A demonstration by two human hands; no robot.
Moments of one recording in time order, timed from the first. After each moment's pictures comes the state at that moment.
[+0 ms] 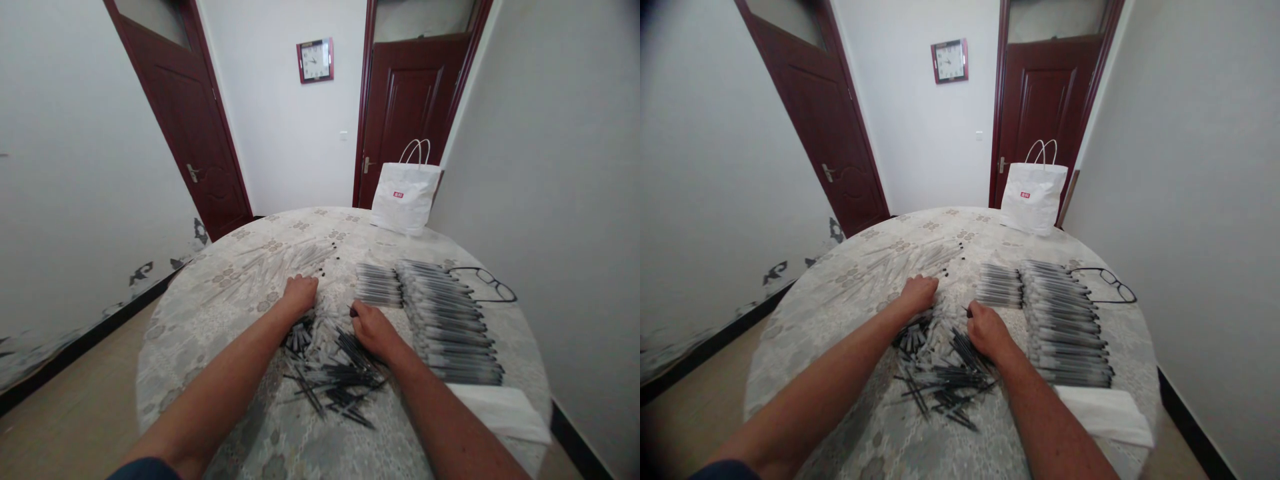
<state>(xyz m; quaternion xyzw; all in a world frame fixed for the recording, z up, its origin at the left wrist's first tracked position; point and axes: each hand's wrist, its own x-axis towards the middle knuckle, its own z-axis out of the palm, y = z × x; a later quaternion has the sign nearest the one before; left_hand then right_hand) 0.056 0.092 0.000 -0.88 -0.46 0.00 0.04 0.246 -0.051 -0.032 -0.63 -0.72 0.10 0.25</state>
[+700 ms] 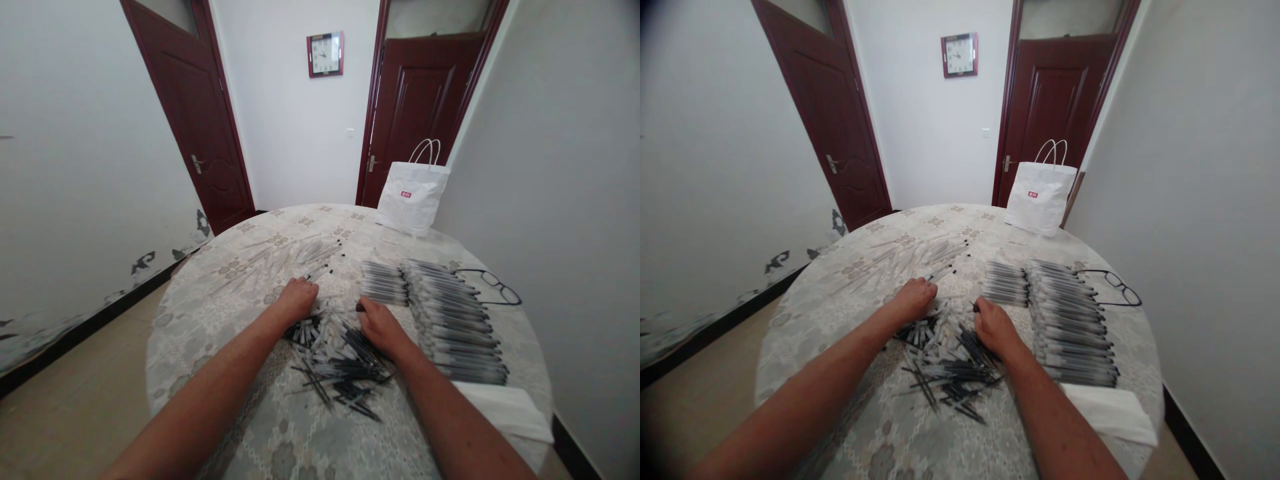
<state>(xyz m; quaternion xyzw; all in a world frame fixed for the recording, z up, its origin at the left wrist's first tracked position) 0.018 0.061 0.008 -0.92 -0.39 -0.02 0.02 0.246 -0.052 -0.033 -0.64 -0.72 0.09 0.25</state>
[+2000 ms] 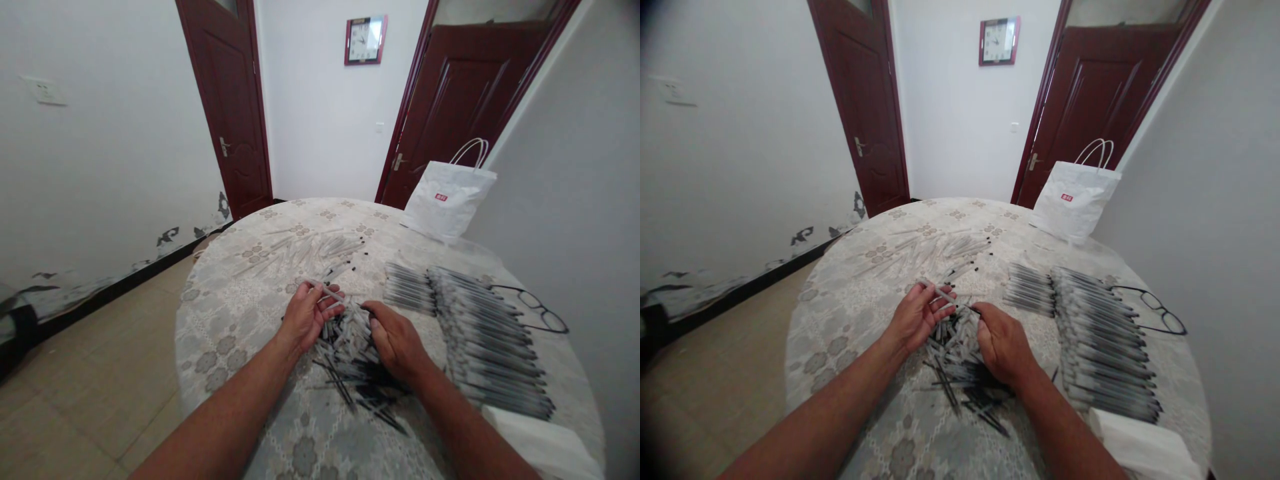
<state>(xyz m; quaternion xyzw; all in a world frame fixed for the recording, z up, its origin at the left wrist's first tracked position) -0.003 -0.013 0.007 -0.31 -0.27 -0.53 -0.74 0.195 -0.084 0.005 -0.55 -0.77 0.05 0.33</state>
